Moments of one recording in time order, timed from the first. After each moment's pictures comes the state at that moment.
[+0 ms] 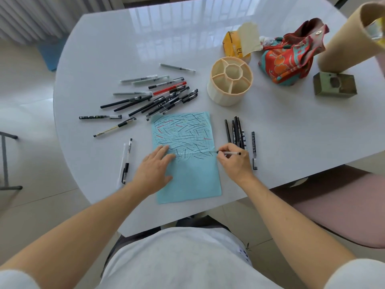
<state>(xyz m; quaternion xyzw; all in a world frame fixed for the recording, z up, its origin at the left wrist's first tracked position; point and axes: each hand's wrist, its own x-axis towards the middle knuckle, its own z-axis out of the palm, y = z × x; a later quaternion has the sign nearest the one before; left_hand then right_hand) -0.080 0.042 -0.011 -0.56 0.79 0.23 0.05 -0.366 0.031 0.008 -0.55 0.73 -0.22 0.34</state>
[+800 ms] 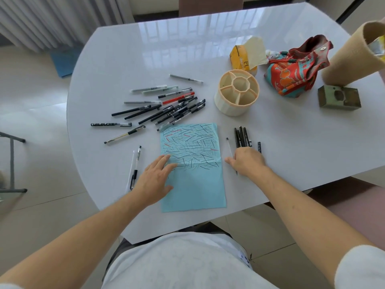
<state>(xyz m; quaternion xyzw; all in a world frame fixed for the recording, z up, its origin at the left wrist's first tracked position) -0.057 0.050 -0.005 -0.55 0.80 0.23 0.03 -0.387 -0.025 0.003 -0.66 0.70 0.19 0.19</state>
